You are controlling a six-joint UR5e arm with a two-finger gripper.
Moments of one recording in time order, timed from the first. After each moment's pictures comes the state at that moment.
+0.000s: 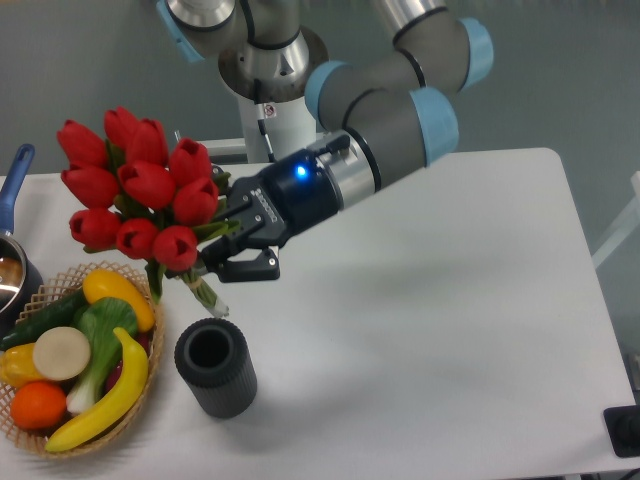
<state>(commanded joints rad) 2.52 -1.93 -1.62 -0.78 0.00 1.17</state>
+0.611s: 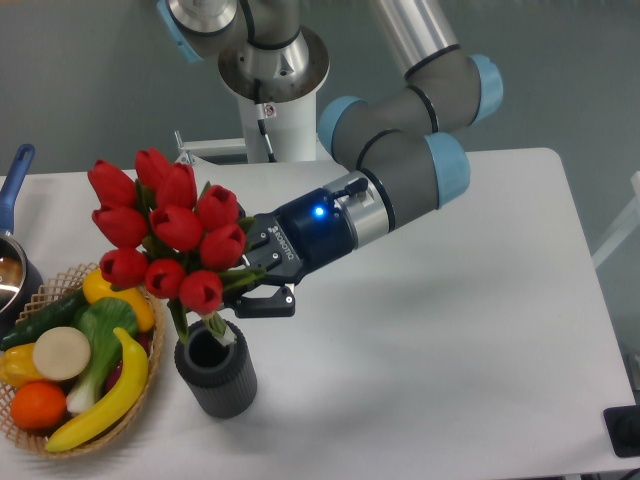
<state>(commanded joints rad) 2.51 -2.00 -1.59 -0.78 -0.03 1.17</state>
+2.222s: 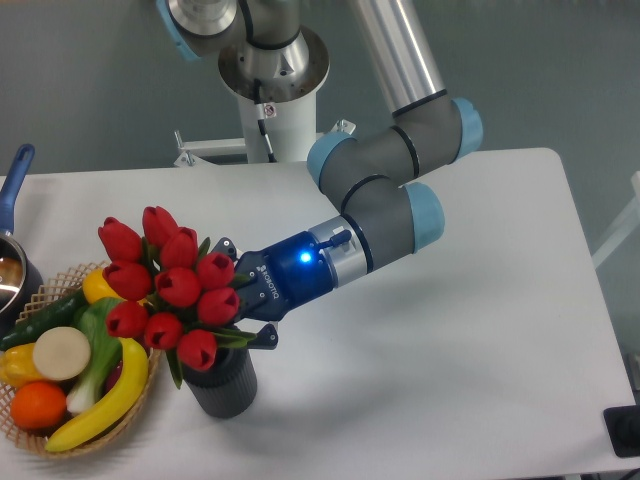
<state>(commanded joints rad) 2.49 -2.05 -1.67 -0.78 -0.03 1.19</state>
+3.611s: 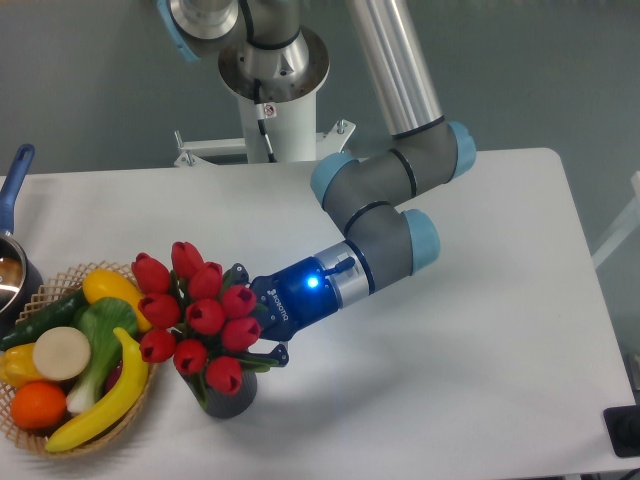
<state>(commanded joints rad) 2.50 -2.12 -1.70 -0.78 -0.03 1.27</state>
